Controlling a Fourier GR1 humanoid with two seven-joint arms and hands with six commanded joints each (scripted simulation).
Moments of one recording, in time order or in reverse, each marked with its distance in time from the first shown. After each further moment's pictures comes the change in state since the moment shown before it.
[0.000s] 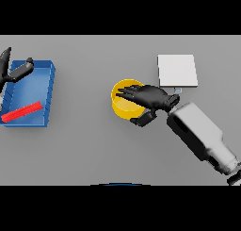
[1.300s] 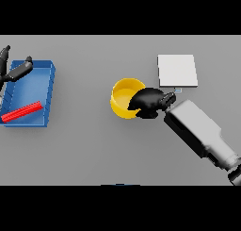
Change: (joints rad) left arm 0.003 0.008 0.004 -0.017 -0.002 0.014 -0.005; right arm -0.055 -0.018 0.073 0.024 0.010 0.140 0.029
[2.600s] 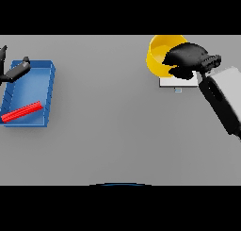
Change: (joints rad) left arm 0.017 0.044 0.000 -0.077 0.003 0.012 0.072; right arm -0.150 -0.212 -0.209 0.020 -0.065 -0.007 0.096
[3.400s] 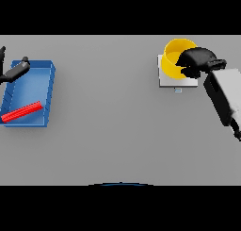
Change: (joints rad) left arm 0.000 0.001 -0.004 0.006 -0.007 0.003 0.023; right arm -0.100 0.076 0.002 0.529 0.030 -0.244 -0.107
